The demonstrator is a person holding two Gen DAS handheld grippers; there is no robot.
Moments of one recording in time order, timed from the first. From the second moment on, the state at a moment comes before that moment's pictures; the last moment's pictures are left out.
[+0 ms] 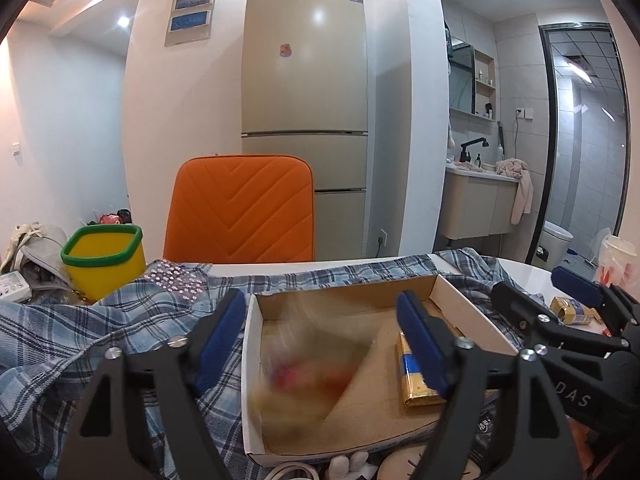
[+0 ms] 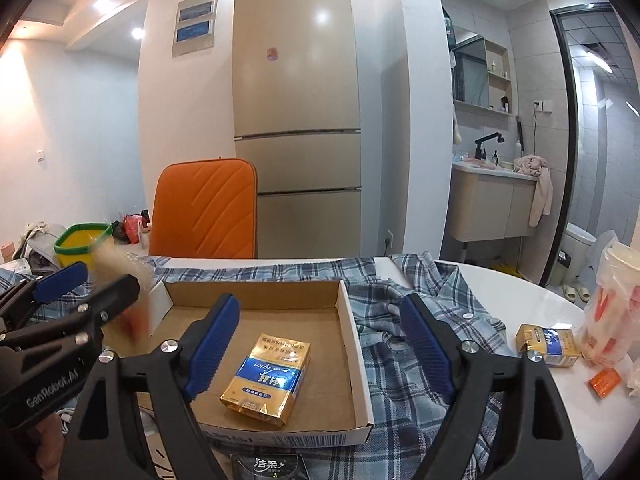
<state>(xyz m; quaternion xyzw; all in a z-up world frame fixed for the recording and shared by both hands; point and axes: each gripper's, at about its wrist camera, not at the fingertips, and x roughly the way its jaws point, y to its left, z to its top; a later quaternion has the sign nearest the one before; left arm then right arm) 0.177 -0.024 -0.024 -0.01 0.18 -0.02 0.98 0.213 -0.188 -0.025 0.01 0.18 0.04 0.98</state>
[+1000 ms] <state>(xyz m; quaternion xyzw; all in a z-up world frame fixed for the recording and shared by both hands) 0.040 -0.017 0.055 -0.02 0.02 -0.02 1.00 0.081 -0.216 0.047 0.03 0.02 0.07 1.00</state>
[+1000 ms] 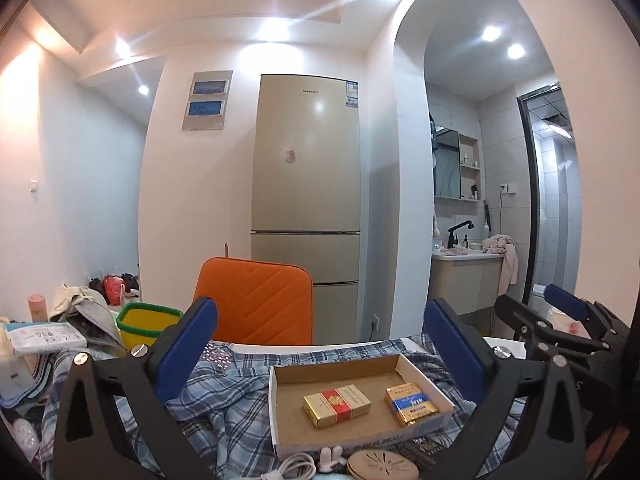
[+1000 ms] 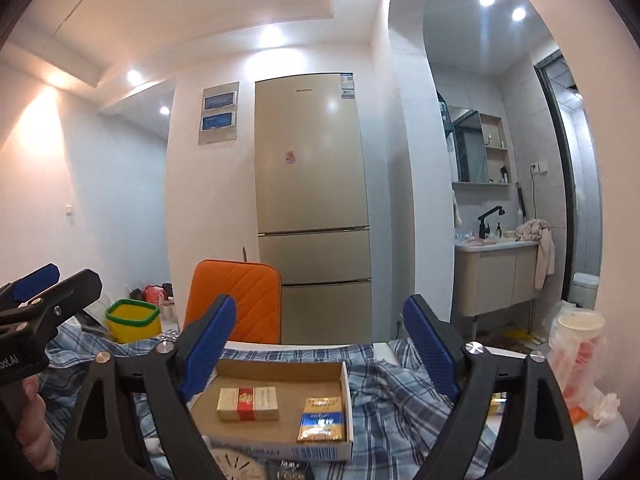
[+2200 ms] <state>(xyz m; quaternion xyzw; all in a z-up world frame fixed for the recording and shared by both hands) 0.074 -0.028 -0.007 -0.01 0.16 -0.02 0.99 0.137 -0.191 -0.018 -0.02 0.25 0.13 0.96</state>
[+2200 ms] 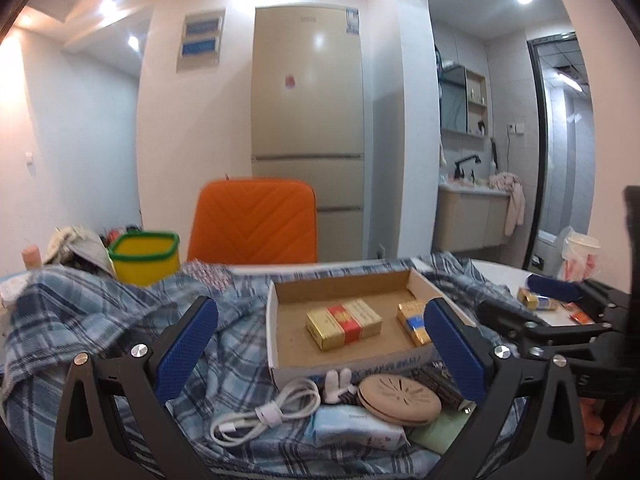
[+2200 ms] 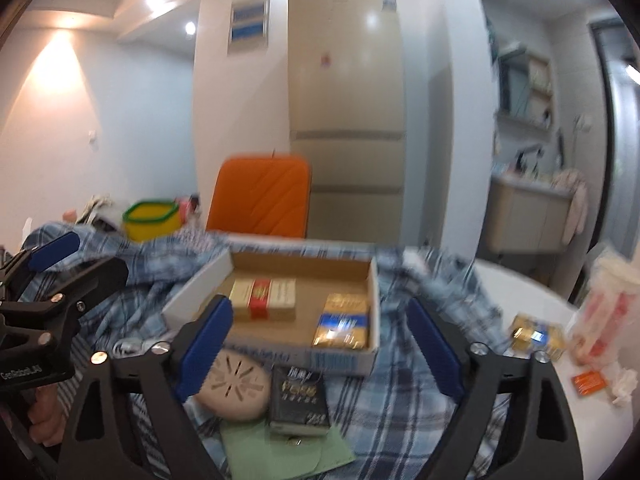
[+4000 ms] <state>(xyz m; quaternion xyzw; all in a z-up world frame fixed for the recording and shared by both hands) 0.133 -0.081 -0.057 0.12 0.37 -0.18 0.90 0.150 -0.212 -0.030 0.03 0.29 0.10 0.95</state>
